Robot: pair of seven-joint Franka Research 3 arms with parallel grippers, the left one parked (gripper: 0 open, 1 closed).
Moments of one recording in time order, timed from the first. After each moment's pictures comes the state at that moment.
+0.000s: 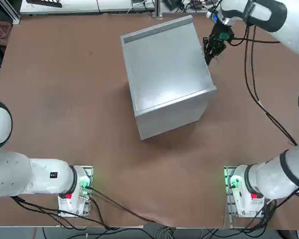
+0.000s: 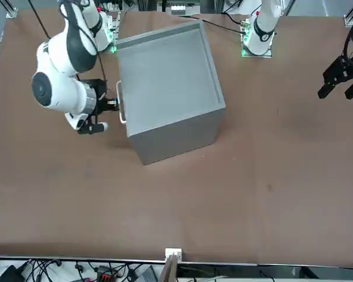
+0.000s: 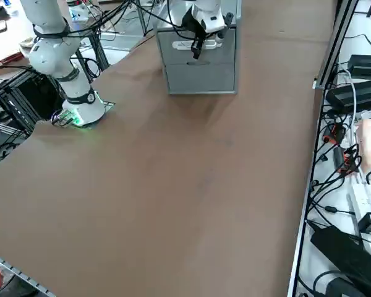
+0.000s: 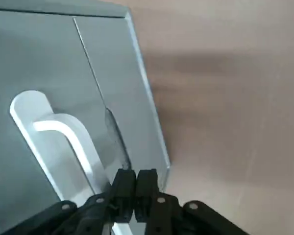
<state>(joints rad) 0.29 0.19 0.03 -1.86 0.34 1.80 0.17</state>
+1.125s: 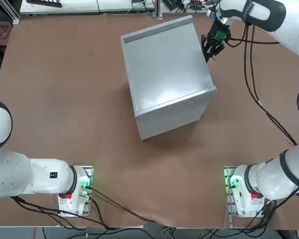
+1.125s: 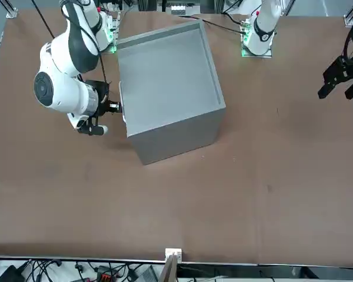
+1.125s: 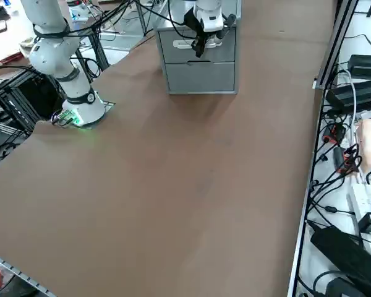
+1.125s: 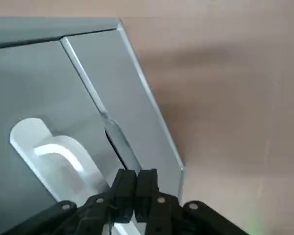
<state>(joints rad) 0.30 0.20 0.02 -1.86 0.37 1.83 0.32</state>
